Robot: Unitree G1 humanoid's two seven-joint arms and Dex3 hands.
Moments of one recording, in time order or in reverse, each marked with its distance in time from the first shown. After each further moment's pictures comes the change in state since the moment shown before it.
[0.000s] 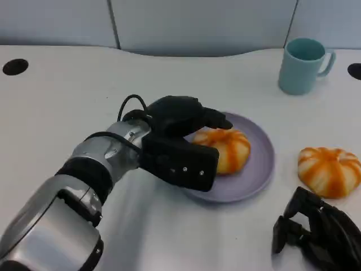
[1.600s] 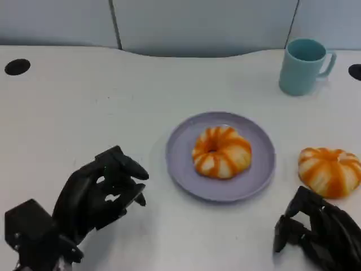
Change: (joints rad) left arm 0.939 0.025 0.574 -0.872 -0.954 0.080 -0.448; right arm -0.005 -0.001 -0.005 0.010 -0.003 -0.006 -0.007
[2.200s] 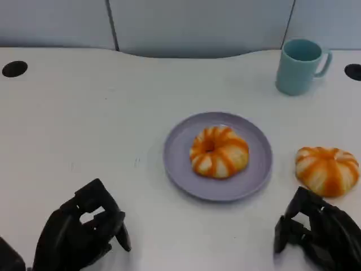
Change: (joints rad) left arm 0.193 -0.022 0.054 -0.144 -0.127 0.142 -0.117; right arm -0.014 -0.005 -0.004 0.033 -0.013 -0.026 0.020
